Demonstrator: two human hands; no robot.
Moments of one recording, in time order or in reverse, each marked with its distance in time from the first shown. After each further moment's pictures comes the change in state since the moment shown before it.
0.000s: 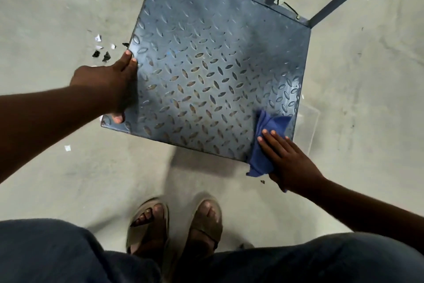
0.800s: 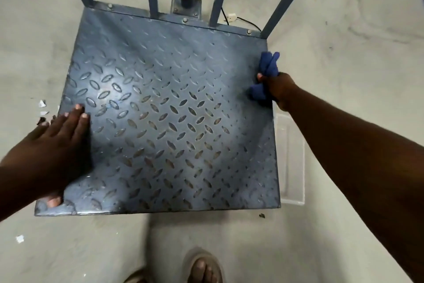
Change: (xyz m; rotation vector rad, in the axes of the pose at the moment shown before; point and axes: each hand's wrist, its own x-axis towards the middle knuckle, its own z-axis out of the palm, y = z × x) left_hand 0.067 -0.014 0.053 -0.030 0.225 0.301; right_hand 0.181 0.180 -0.060 1.514 0.401 0.964
